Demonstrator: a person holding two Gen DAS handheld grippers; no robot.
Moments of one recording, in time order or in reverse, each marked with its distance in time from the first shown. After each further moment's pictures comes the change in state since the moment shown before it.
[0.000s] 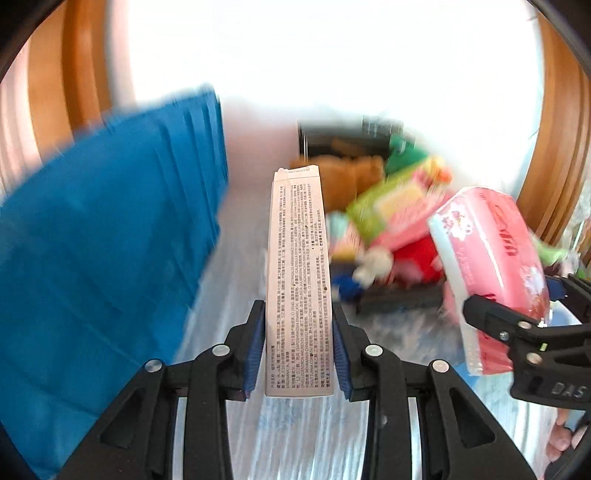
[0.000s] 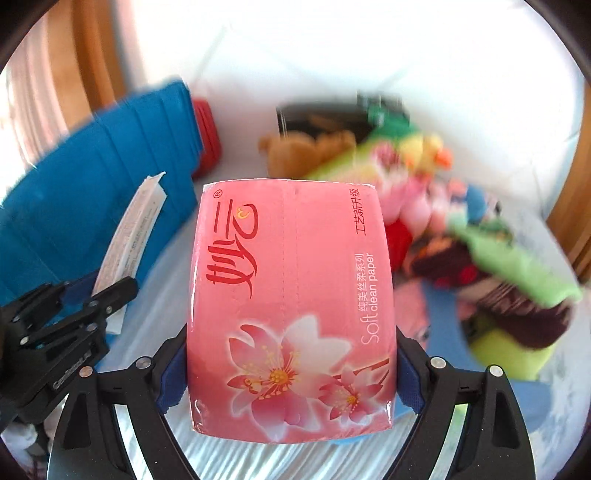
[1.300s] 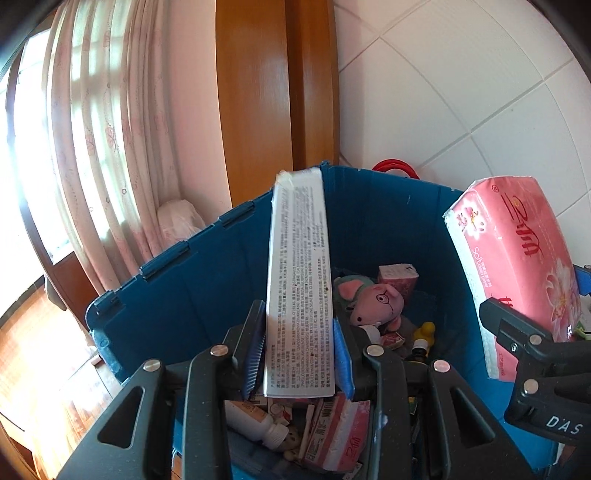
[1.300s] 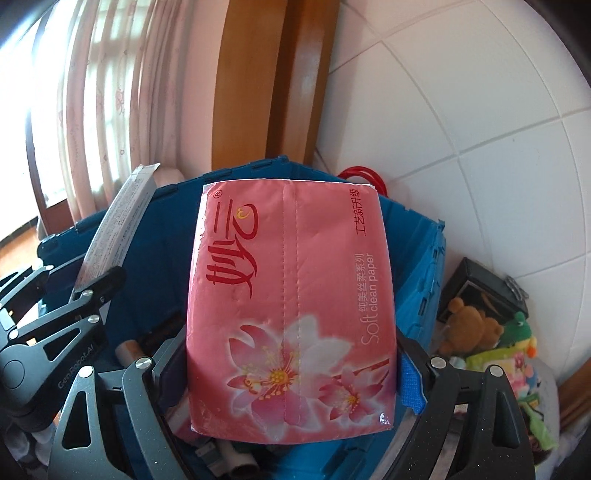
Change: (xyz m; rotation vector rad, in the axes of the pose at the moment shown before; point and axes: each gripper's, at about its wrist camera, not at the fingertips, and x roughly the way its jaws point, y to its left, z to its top) left arm -0.163 0.347 0.006 -0.347 -0.101 0.425; right arm -0.072 0.420 0.082 -0.427 -0.169 0.106
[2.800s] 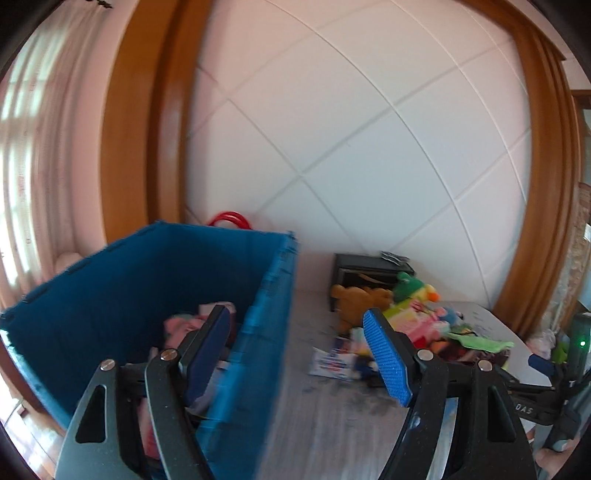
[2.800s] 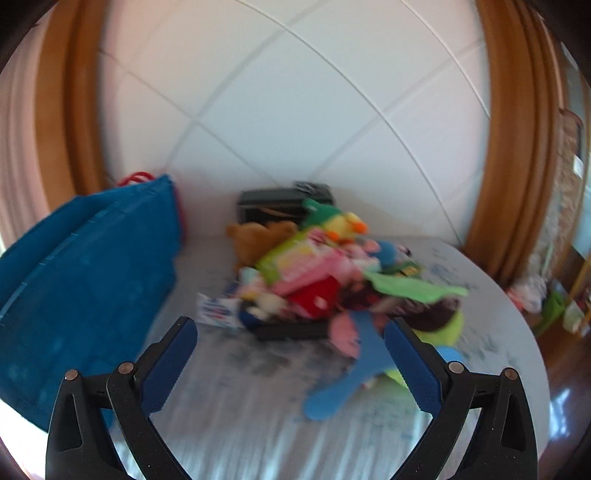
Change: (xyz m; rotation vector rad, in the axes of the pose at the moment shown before) left arm -0.126 -0.204 -0.056 0.116 -0.206 -0.424; right arm -0.134 -0.298 -0.232 0.507 -0.015 -0.426
